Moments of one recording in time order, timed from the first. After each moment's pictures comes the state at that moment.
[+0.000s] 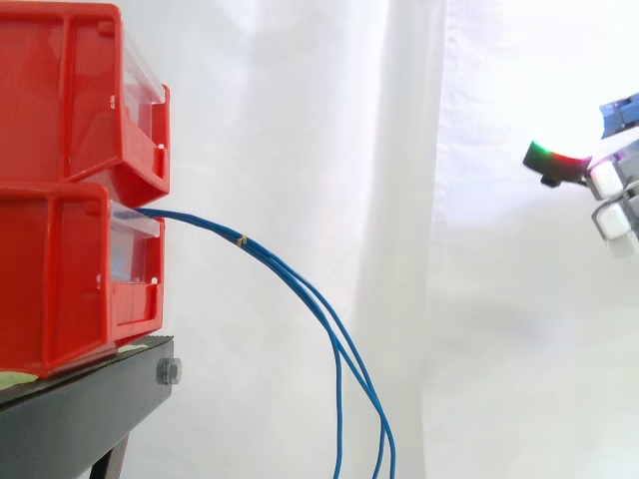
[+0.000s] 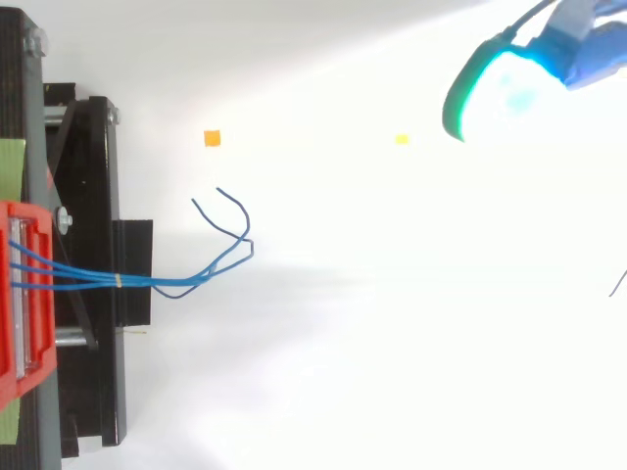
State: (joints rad) arm 0.04 -1.79 -1.57 -3.07 -1.39 -0.12
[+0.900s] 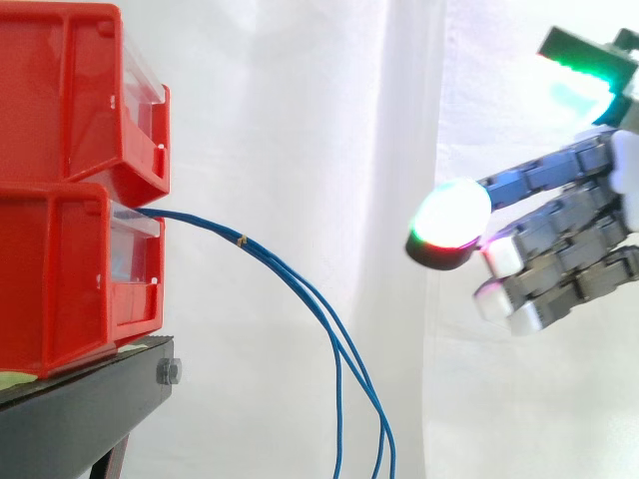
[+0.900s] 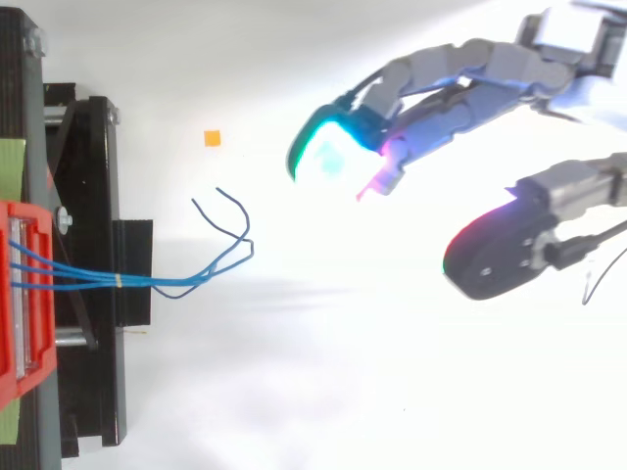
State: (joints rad) arm 0.12 -1.98 -1.48 -2.92 -1.25 -0.20
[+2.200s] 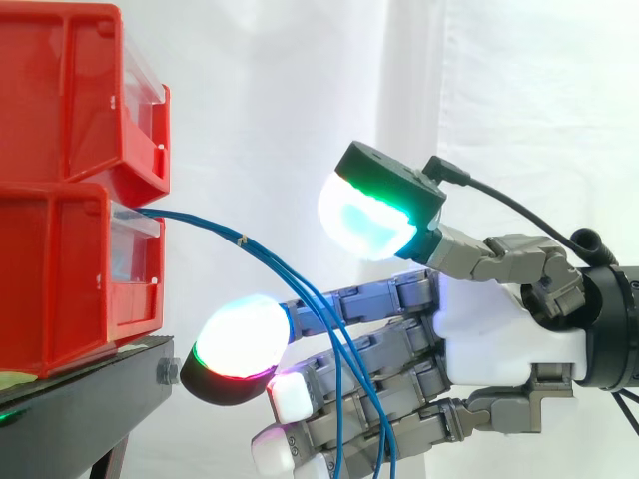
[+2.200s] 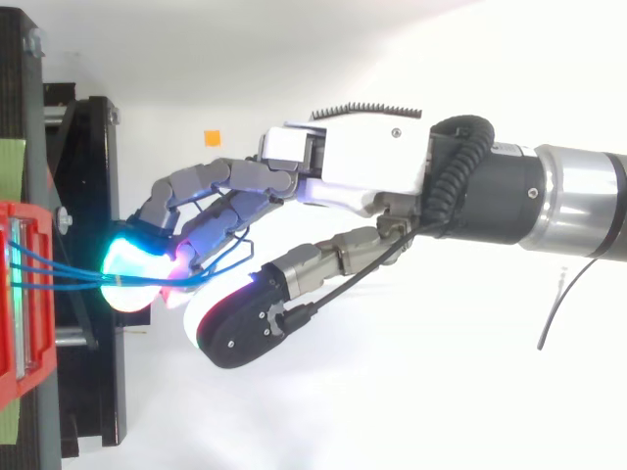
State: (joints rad) arm 0.12 -2.33 -1.23 -2.71 -1.38 -0.05
